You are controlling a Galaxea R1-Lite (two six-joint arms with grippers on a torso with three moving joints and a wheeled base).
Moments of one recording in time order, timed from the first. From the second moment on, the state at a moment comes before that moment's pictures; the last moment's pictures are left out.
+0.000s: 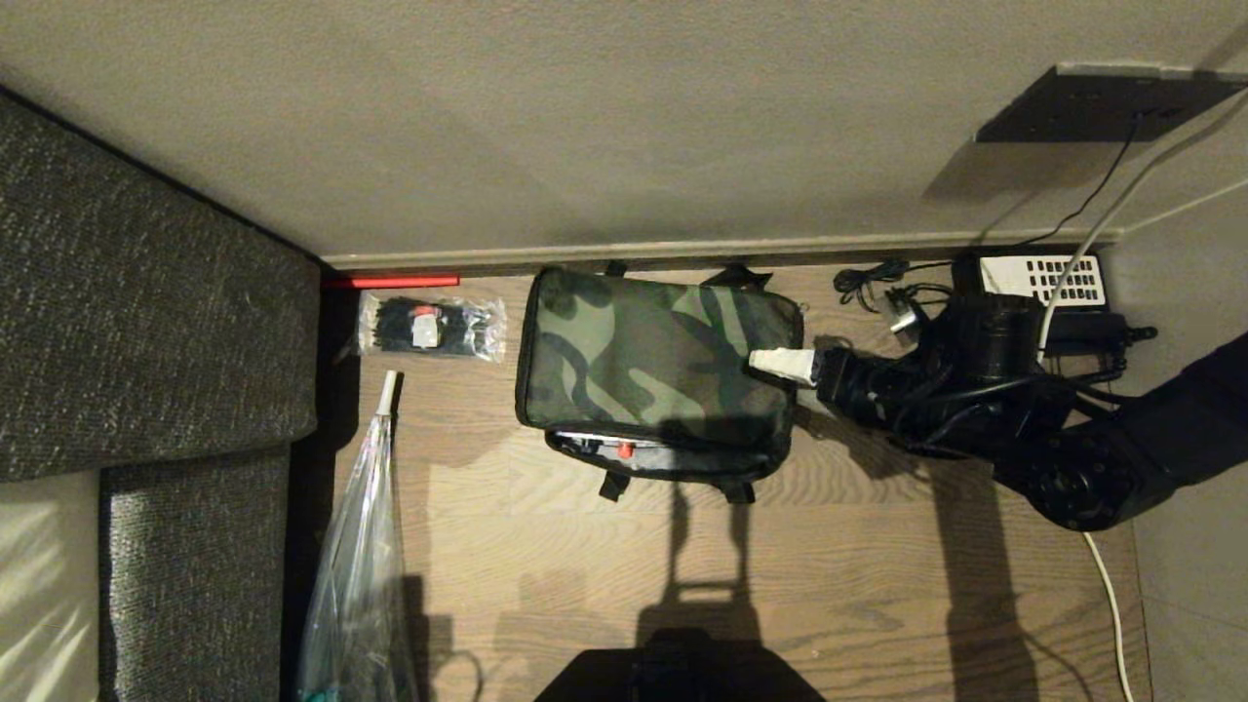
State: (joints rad) left arm 0.00 0.00 0.00 0.00 0.01 -0.01; right arm 0.30 1.96 -0.89 -0.89 0.45 0.68
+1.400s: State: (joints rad) left arm 0.00 0.00 0.00 0.00 0.01 -0.01; right arm 0.30 2.01 -0.86 -0.85 0.36 0.36
